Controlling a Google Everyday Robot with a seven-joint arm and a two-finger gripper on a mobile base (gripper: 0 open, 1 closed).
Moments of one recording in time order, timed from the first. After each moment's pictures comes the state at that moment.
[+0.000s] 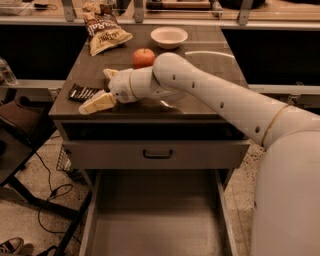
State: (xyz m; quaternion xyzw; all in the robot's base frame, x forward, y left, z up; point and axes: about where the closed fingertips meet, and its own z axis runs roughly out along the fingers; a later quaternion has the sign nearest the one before) arm 0.670 0.195 0.832 -0.54 0.60 0.35 0.48
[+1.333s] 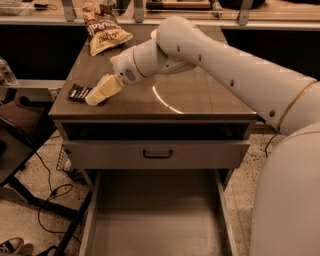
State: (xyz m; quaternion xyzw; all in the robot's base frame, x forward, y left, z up) arm 0.661 0.159 0.879 -0.56 0.65 0.31 0.41
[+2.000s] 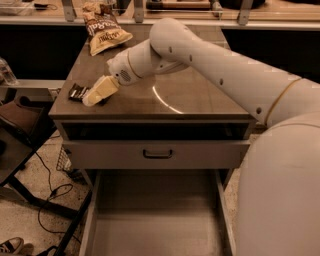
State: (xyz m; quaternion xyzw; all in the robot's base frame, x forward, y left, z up) arm 0.672 0.172 0.866 -0.56 0.66 0.31 0.40
